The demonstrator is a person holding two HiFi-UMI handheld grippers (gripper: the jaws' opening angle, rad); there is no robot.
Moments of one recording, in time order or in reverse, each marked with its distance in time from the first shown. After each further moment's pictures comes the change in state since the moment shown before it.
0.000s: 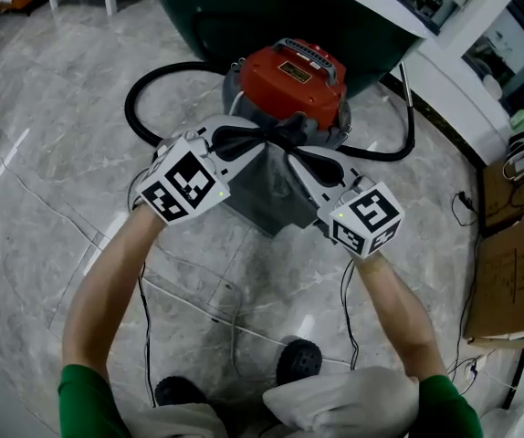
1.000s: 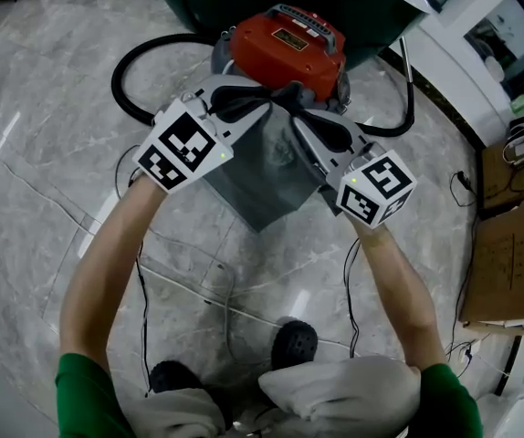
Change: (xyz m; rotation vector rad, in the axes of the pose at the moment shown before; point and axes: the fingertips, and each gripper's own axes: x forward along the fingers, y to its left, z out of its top) left arm 0.026 0.014 0.002 -0.066 -0.066 0.042; right arm -0.001 -0.028 -0.007 0.071 -0.049 0.000
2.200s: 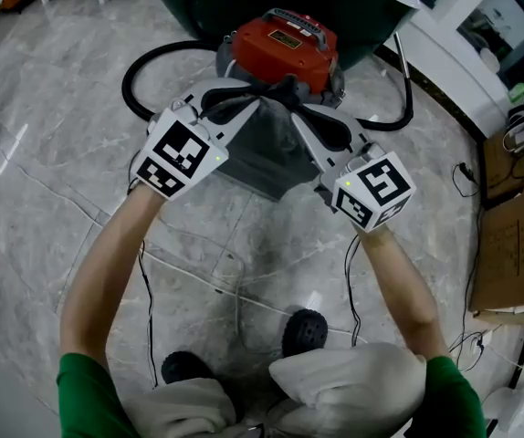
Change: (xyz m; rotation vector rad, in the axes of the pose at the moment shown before) left arm -0.043 -0.010 0.029 0.028 0.009 0.086; right arm -0.026 0.041 0.044 -0.083 -0.061 -0.073
